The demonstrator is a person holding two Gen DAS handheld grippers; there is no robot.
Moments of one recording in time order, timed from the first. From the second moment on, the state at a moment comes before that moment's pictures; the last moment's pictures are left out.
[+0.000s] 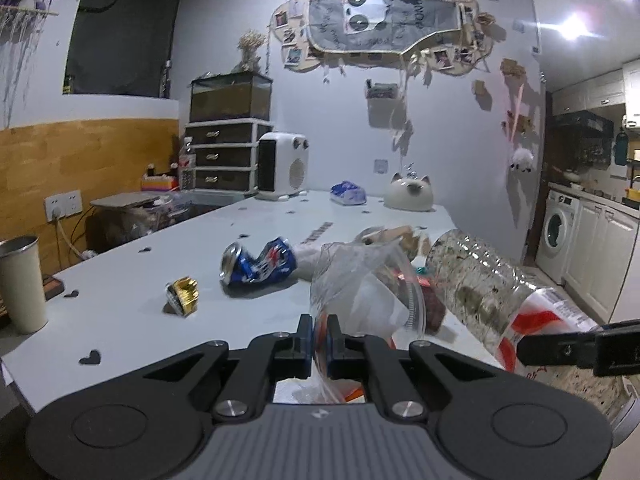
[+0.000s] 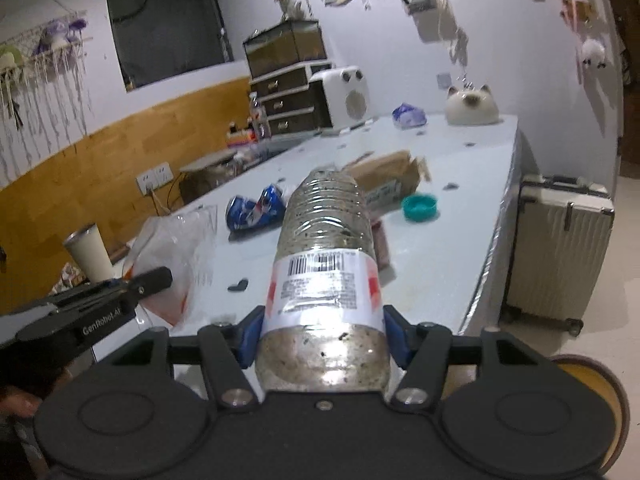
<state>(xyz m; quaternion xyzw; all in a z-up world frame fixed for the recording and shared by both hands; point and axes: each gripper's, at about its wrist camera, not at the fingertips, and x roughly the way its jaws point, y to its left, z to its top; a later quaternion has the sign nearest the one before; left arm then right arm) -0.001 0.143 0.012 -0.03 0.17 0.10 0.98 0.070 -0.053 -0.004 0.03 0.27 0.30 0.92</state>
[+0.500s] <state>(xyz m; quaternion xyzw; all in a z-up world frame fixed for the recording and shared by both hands) 0.041 0.048 0.025 -0.02 0.16 -0.01 0.99 0.071 -0.151 0.005 0.06 0.25 0.21 0.94</state>
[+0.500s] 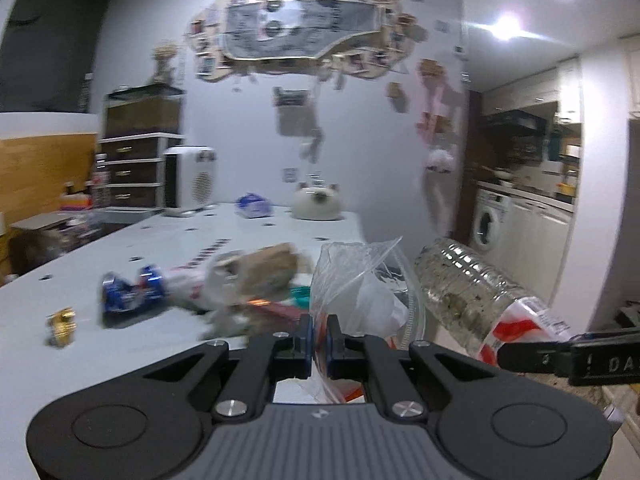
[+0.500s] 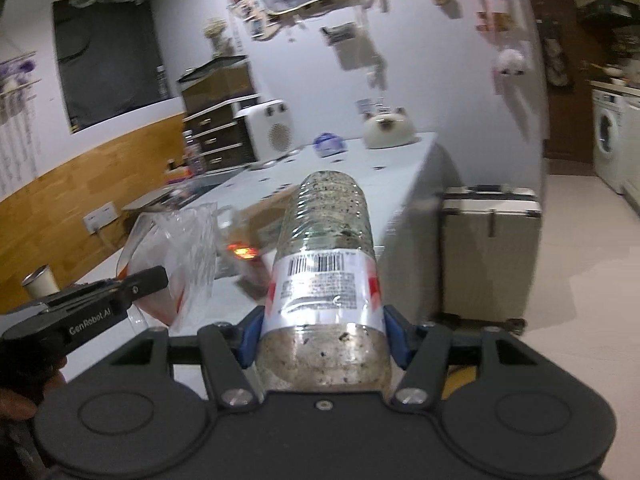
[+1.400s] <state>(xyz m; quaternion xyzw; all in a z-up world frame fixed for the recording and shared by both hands) 0.251 -0.127 -0.098 -0.02 0.44 -0.17 0.88 0.154 -0.317 -0.129 0.24 0.42 0.01 0.88</state>
